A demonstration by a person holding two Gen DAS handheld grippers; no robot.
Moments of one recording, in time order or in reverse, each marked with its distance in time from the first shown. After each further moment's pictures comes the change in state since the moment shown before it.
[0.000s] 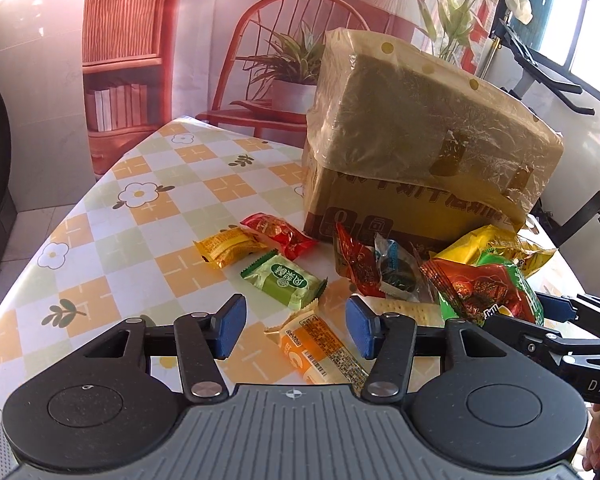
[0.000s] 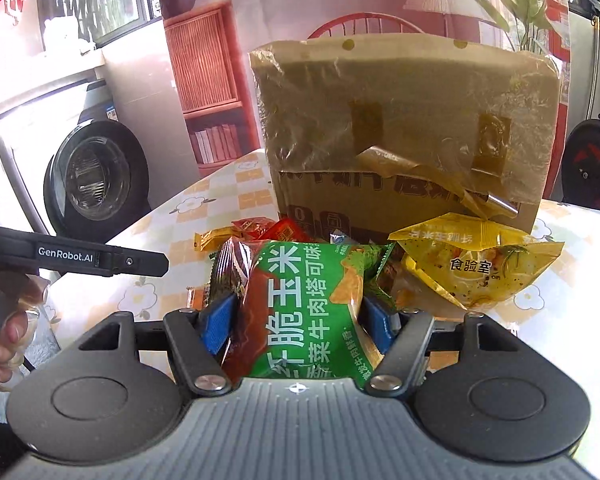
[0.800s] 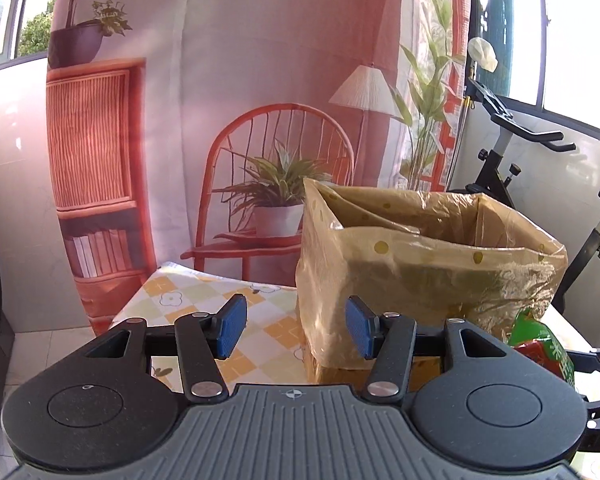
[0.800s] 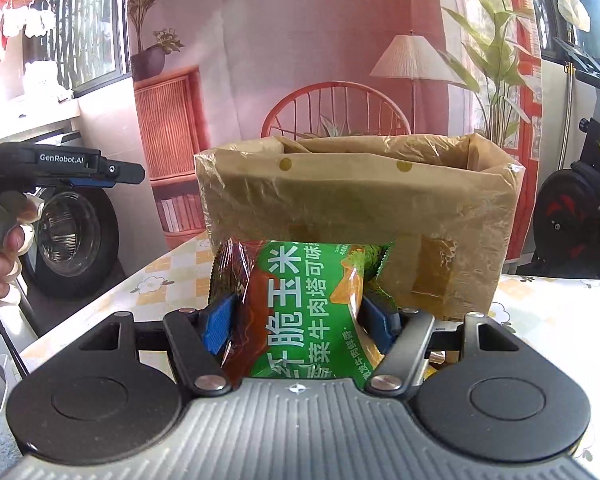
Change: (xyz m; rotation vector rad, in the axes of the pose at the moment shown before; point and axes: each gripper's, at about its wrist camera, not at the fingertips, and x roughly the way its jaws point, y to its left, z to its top) left arm 0.016 -0.029 0.105 0.146 -0.227 -0.009; right arm -0.004 -0.029 0.054 -0.015 -0.155 -0.097
